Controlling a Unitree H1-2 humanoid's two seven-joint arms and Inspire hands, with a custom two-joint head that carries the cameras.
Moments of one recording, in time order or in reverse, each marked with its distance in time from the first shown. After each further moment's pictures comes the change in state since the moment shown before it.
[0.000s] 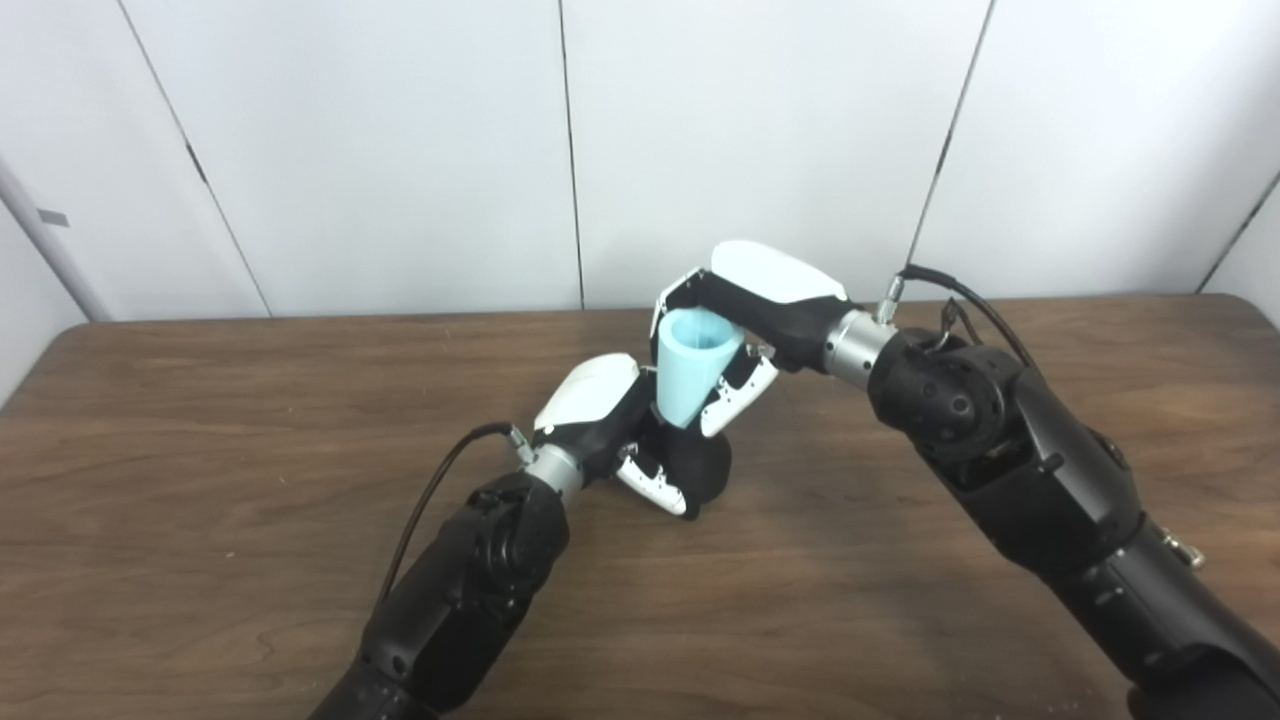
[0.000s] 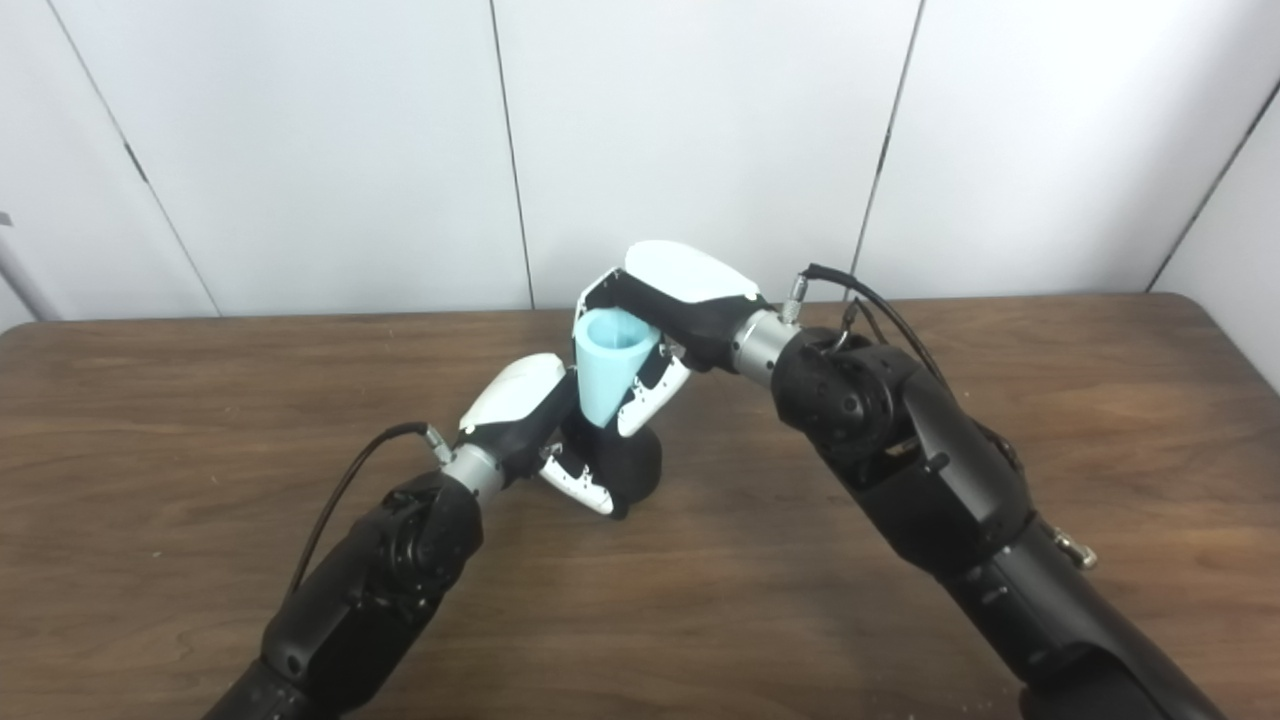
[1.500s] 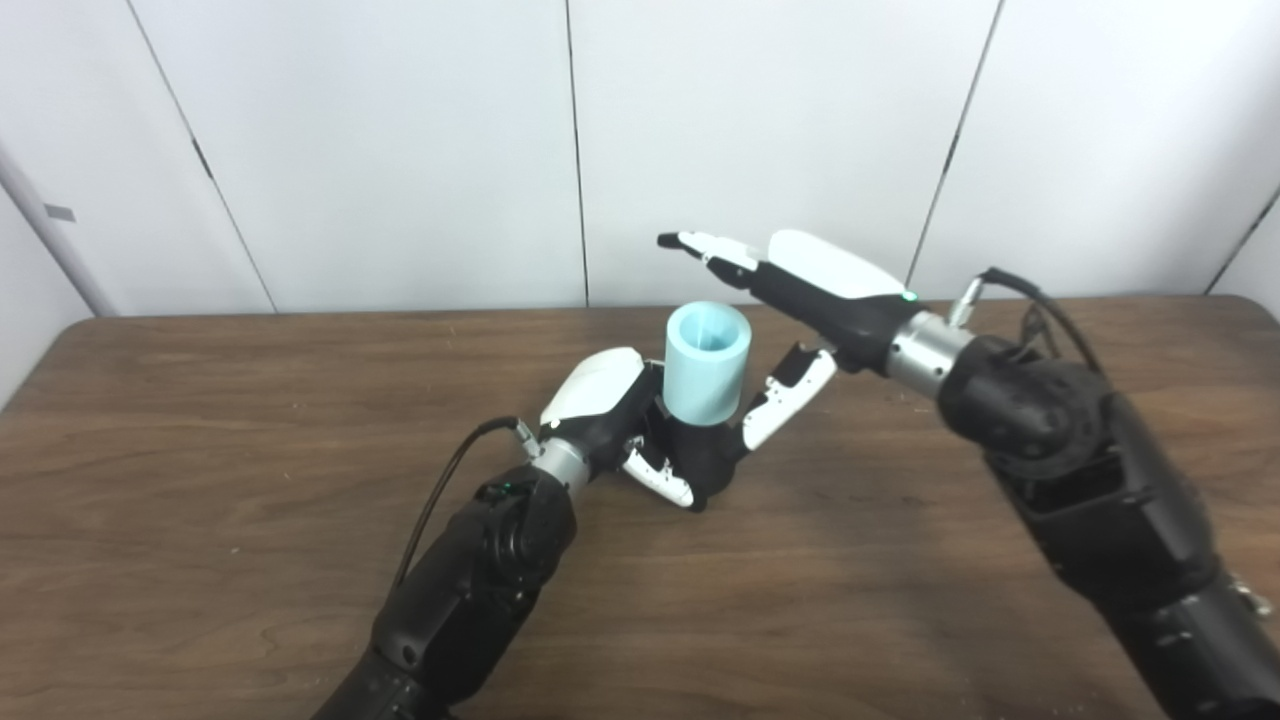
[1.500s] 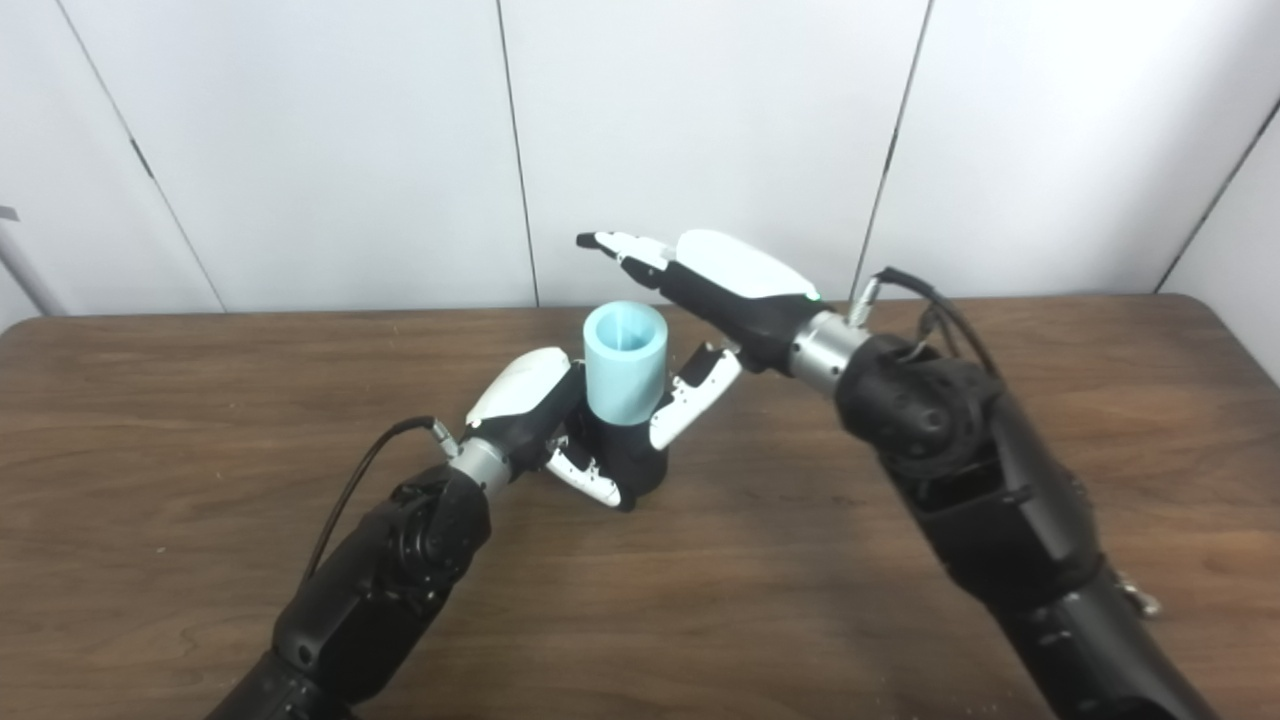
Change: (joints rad) left arm -0.009 -0.020 0.009 0.033 -0.006 -0.008 0.014; right arm 0.084 -0.048 -0.186 -0.193 0.108 -0.015 0.082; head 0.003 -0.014
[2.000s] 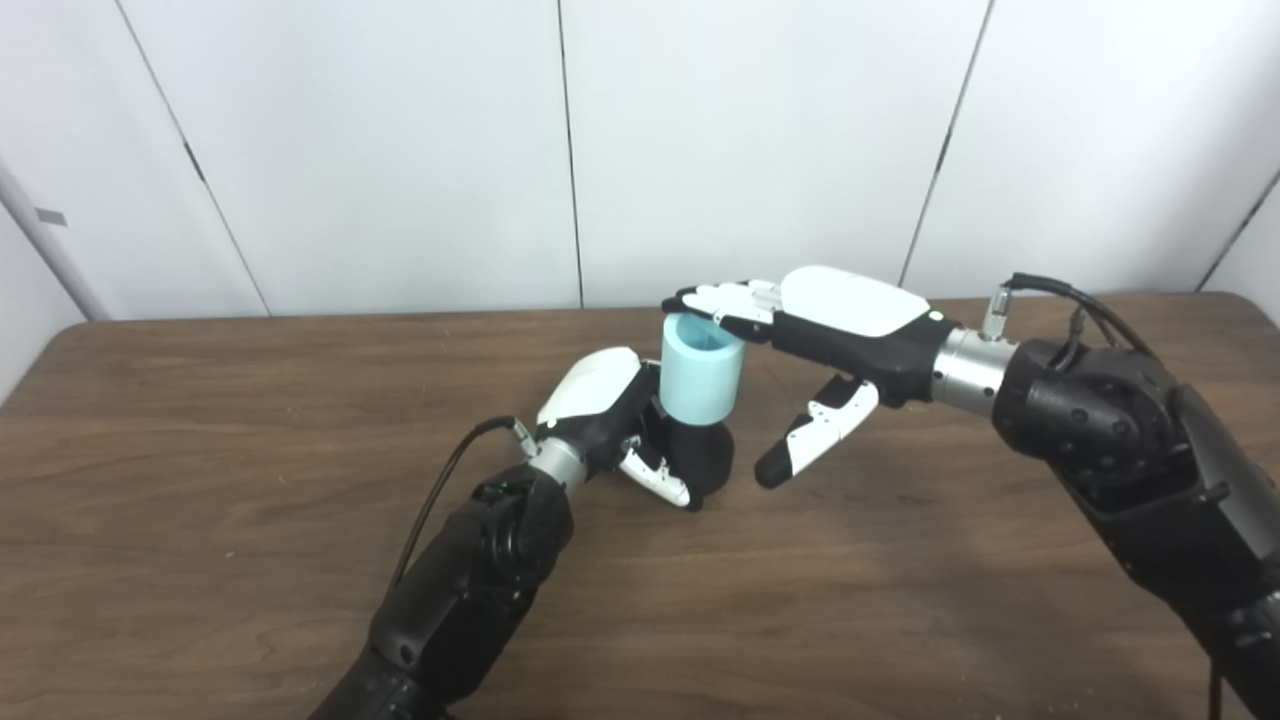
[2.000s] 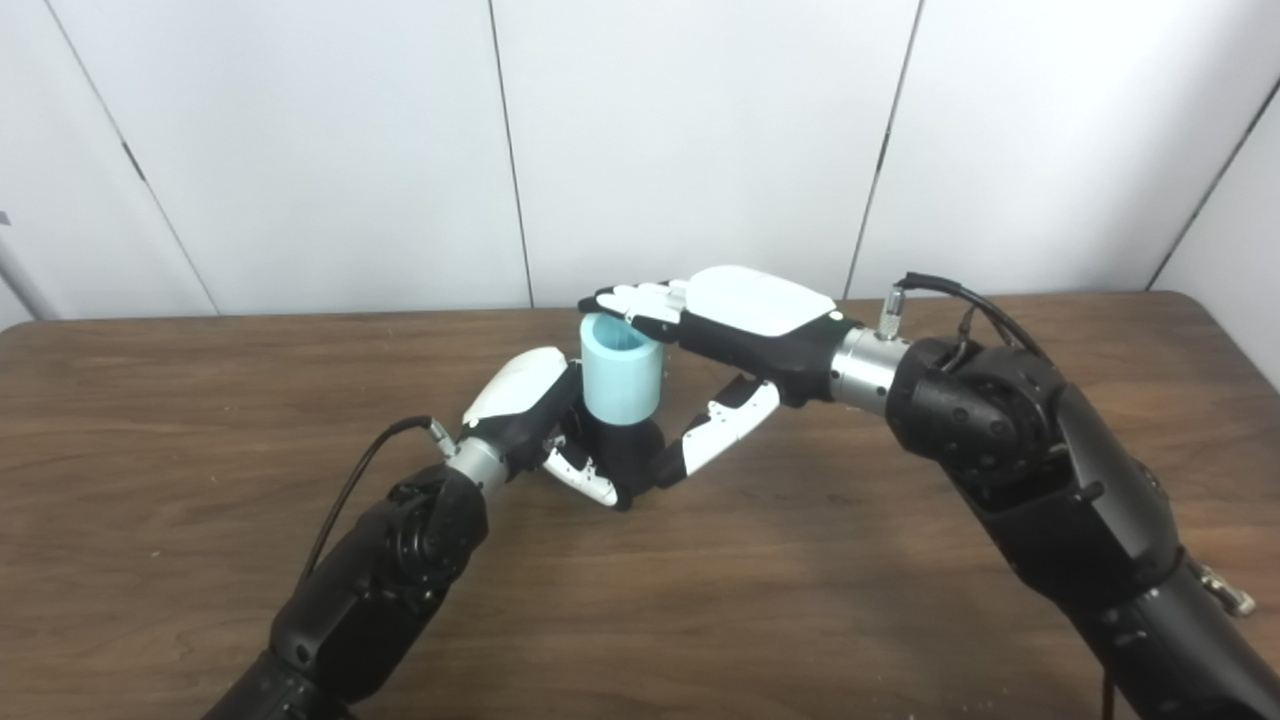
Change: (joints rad) left arm -0.001 0.005 0.000 0.001 -0.002 0.000 0.000; right arm 0.000 -0.100 0.060 -0.009 -0.009 -0.140 0.109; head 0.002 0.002
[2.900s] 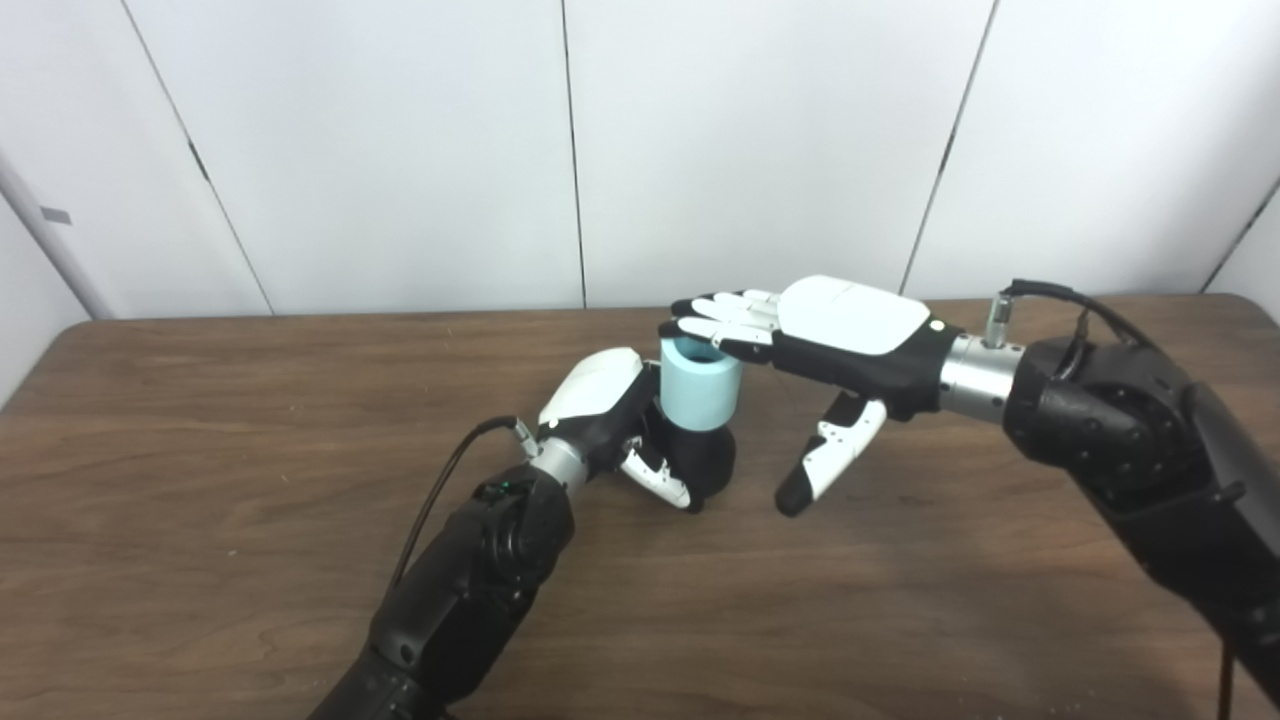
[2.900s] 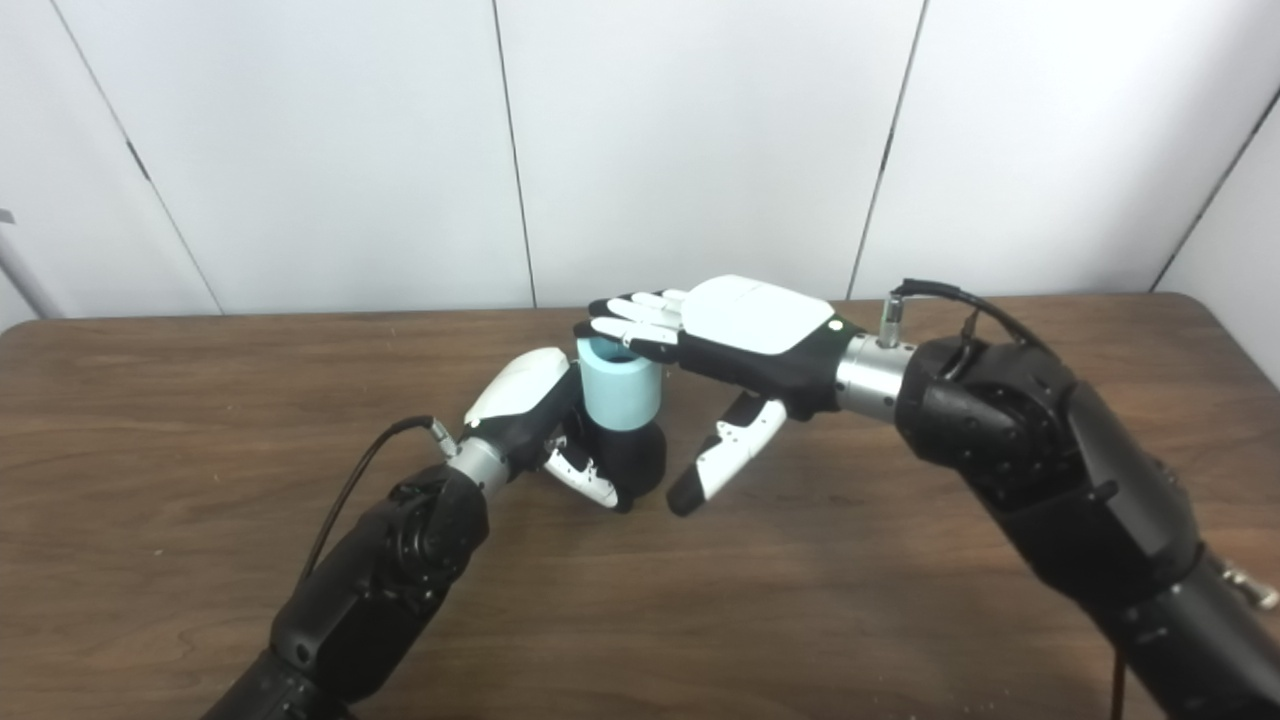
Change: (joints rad) left arm 0.000 0.005 -0.001 -0.002 -0.003 0.000 -0.003; right arm -0.035 -0.074 0.064 0.010 -0.014 -0.161 0.027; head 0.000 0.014
